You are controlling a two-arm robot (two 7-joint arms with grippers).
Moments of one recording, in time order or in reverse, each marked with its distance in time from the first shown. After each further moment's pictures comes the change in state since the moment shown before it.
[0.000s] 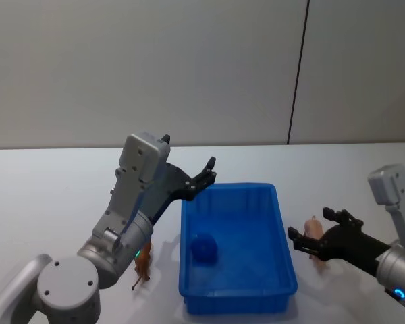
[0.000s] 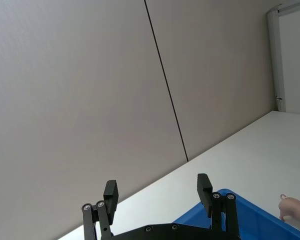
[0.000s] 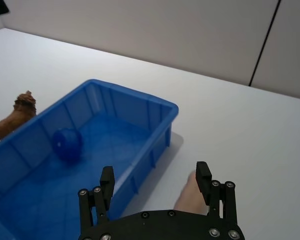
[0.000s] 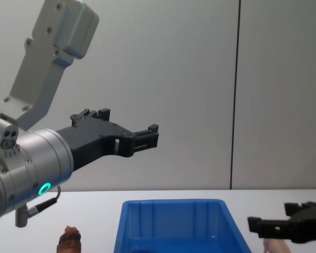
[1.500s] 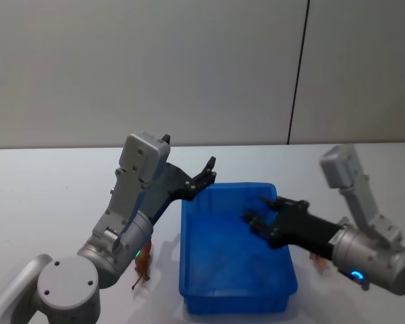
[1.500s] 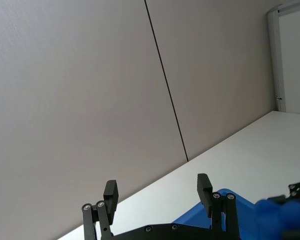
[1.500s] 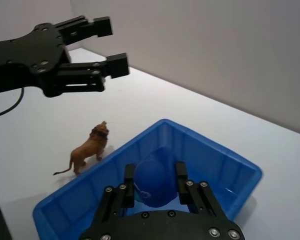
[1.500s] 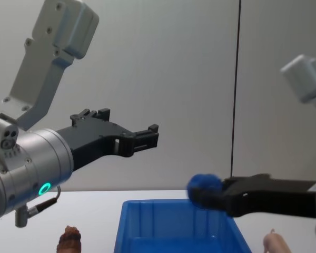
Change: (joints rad) left arm 0.000 0.000 0.000 0.000 0.000 0.000 0.000; right arm 0.097 -0.097 -0.048 0.037 -0.073 -0.035 0.182
